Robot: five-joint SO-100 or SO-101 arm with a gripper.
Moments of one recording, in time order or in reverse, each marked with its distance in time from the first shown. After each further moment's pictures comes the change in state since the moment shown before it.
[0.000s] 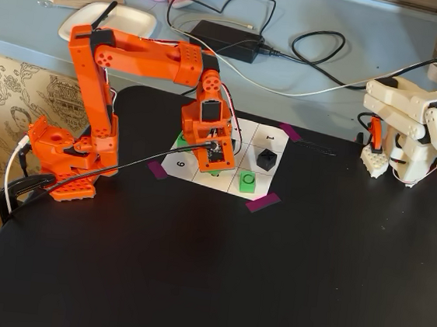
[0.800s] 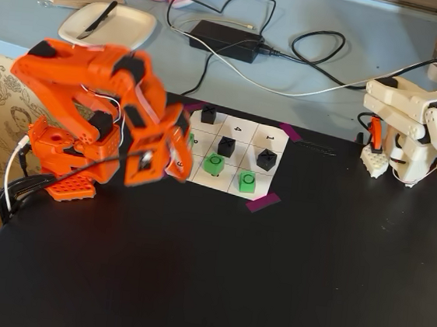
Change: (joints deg) arm 30.8 58.2 42.5 -14.0 -7.2
